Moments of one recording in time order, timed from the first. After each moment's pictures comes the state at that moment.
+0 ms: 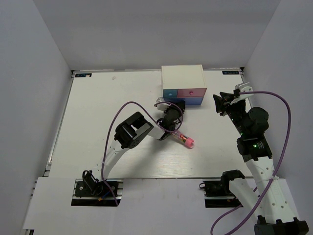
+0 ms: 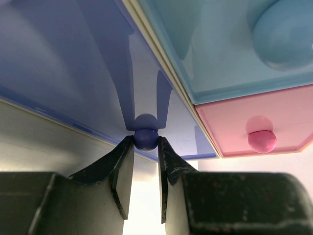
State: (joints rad) left arm -0.87 2.48 1.40 1.00 -0.62 -1.22; right arm 0.18 0.68 0.77 -0.01 -0.22 -0.05
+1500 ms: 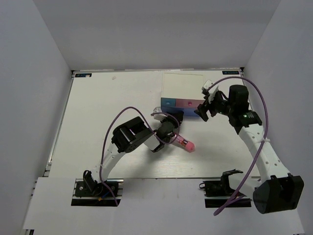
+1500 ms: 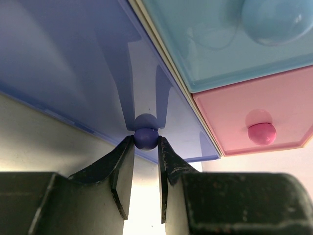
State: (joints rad) left arm -0.95 2.37 1.08 1.23 -0.60 -1.18; right arm 0.18 1.06 0.94 -0.34 -0.59 -0.49
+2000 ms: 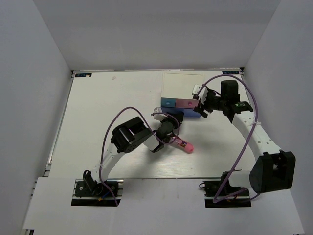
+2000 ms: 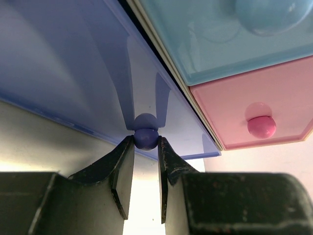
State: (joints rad) left arm -0.95 2.35 1.07 1.22 -0.59 -1.17; right arm 0.19 1.27 1.05 -0.43 -0.65 -0.95
